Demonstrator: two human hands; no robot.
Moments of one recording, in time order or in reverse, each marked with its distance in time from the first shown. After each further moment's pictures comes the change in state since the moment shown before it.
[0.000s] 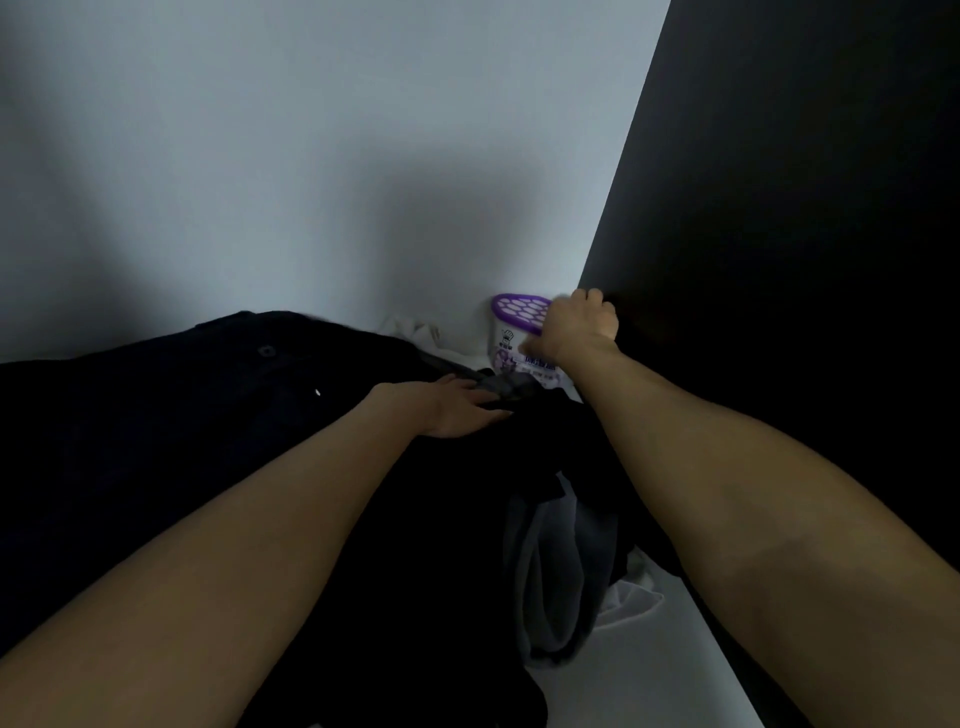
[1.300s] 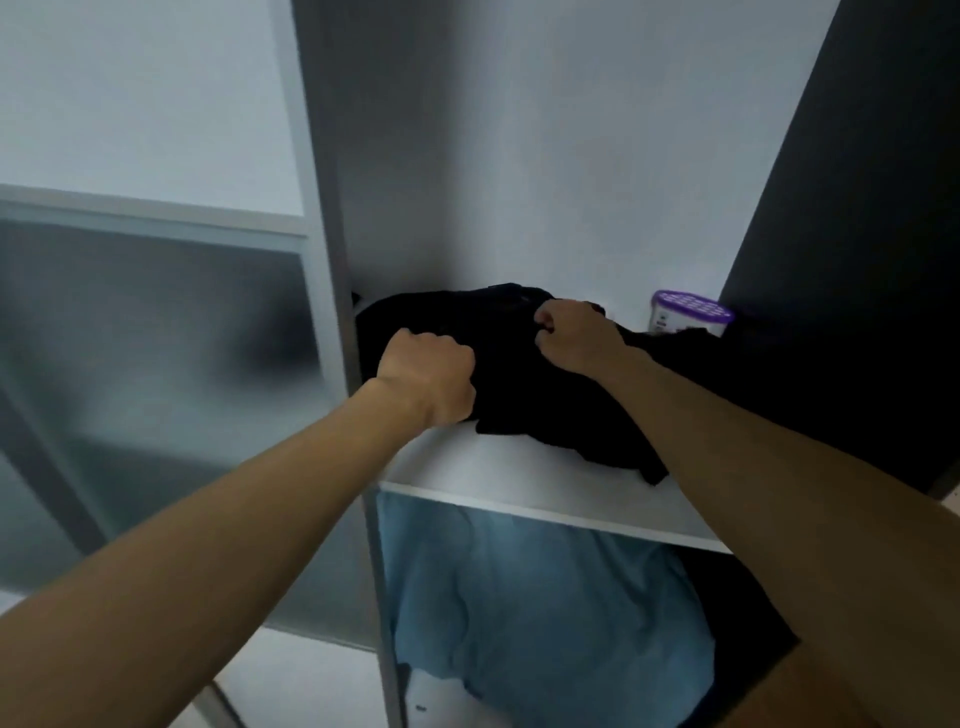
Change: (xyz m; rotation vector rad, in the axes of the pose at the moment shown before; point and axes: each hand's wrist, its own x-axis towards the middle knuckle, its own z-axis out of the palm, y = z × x) left_hand -0.441 0.022 0.043 0.708 0.532 -0.473; right_hand -0.323 -0.105 -0.089 0.603 0.076 -0.651
